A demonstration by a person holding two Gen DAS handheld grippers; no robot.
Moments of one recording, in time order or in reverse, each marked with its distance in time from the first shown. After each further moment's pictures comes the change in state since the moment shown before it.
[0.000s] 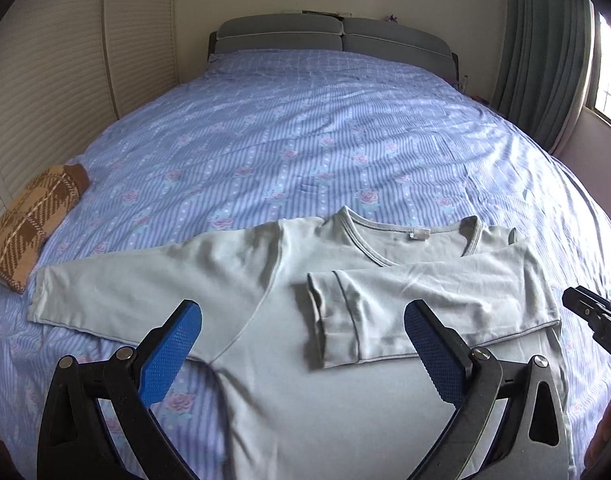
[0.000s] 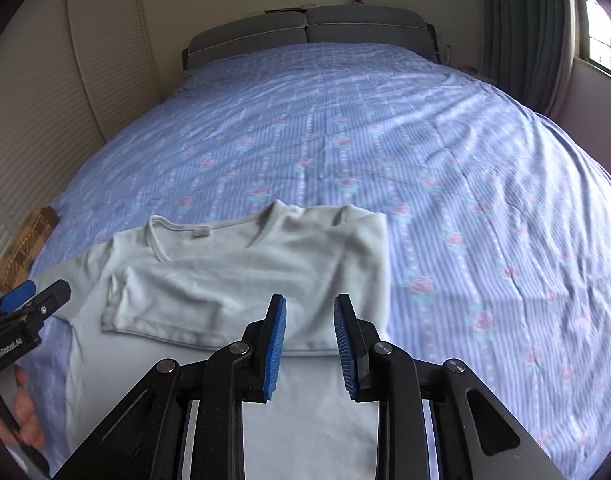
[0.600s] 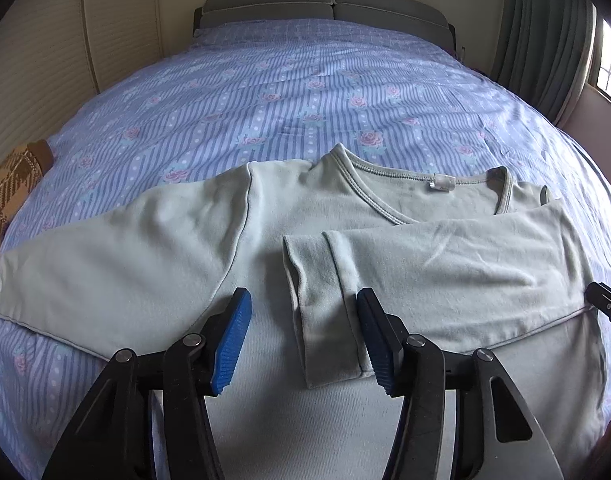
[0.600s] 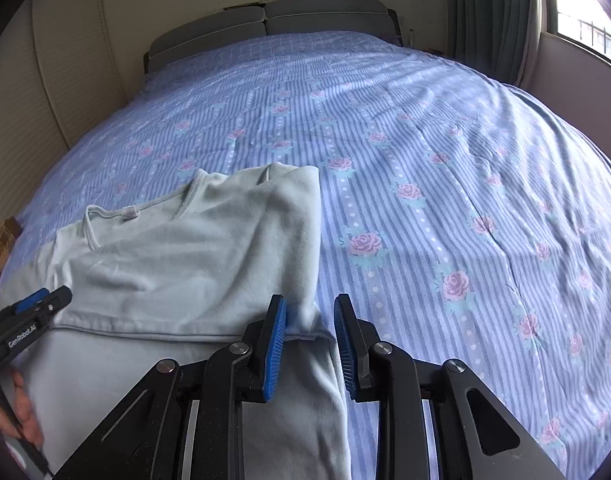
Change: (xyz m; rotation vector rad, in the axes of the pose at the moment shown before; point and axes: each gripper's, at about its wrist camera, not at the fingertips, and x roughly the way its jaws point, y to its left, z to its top) left arm 0.067 -0.005 -0.022 0.031 0.082 -0.002; right arm 0.039 -0.035 -0.026 0.083 0.023 -0.089
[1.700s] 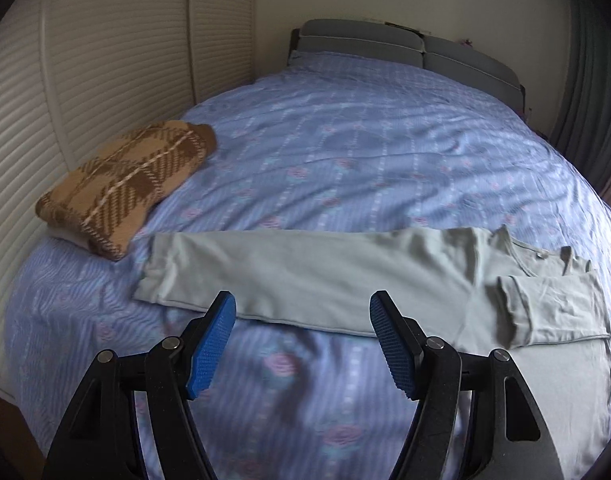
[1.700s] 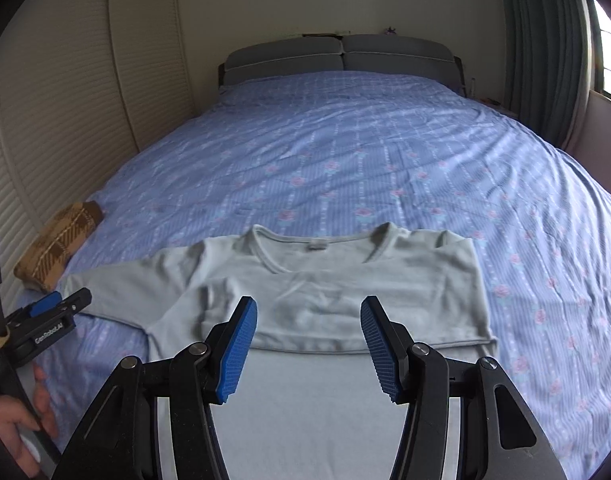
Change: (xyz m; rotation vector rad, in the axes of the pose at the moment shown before) left arm -0.098 0.192 -0.024 -0.219 -0.110 0.171; right arm -0.092 0.177 -0.004 -0.159 -0.116 0.181
